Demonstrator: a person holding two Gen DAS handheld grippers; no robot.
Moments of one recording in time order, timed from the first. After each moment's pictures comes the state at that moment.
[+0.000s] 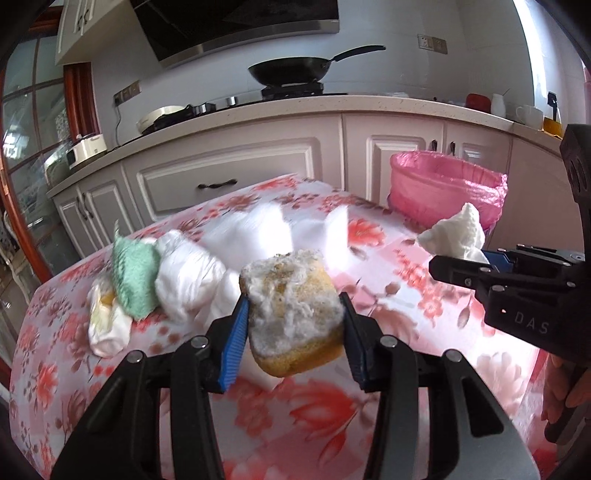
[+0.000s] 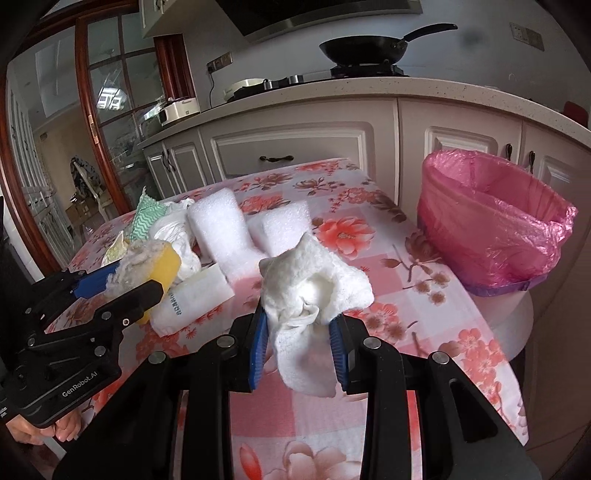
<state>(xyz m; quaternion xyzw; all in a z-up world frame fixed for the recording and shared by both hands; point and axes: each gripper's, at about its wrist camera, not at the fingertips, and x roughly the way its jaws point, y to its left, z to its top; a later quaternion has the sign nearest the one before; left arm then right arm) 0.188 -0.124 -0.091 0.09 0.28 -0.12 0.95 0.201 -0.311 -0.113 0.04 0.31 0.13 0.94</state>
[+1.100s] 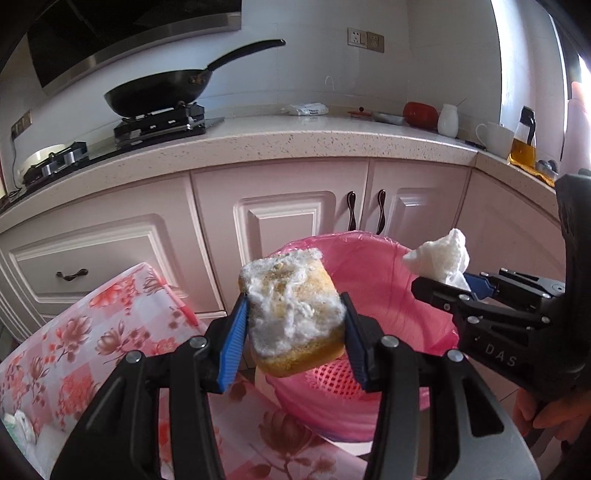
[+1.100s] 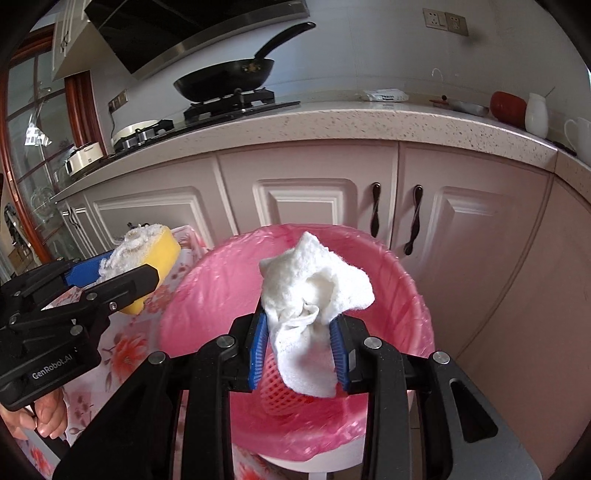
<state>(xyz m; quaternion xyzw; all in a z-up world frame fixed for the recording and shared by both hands) 0.393 -0.365 -0.035 0.09 0.29 -0.27 0.91 0.345 -0.530 -0.071 0.07 0.31 -0.01 0.95</state>
